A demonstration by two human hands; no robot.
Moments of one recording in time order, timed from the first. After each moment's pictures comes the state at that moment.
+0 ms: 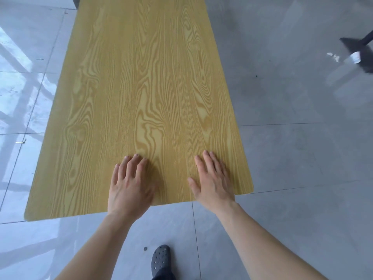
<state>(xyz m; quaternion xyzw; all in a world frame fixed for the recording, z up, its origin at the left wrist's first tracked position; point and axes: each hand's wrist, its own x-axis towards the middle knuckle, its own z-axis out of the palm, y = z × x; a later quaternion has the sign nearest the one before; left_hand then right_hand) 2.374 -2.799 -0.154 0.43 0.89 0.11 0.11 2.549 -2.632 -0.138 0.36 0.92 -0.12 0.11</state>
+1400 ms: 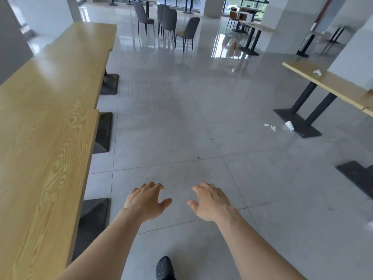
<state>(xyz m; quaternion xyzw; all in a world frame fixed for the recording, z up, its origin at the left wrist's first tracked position) 2.487 -2.079 0.027 0.53 0.82 0.02 0.22 2.673 -1.969 0.057 0.41 0.89 -0.15 0.16</state>
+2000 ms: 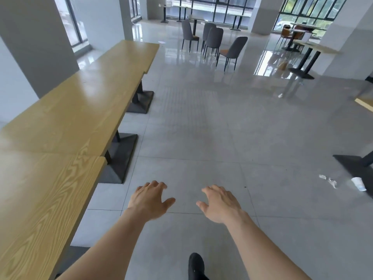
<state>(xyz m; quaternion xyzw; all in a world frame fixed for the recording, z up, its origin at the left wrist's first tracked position) 2.235 -1.766 0.040 0.43 0.88 0.07 0.17 2.405 -1.606 0.069 0.32 0.93 -0.13 0.16</state>
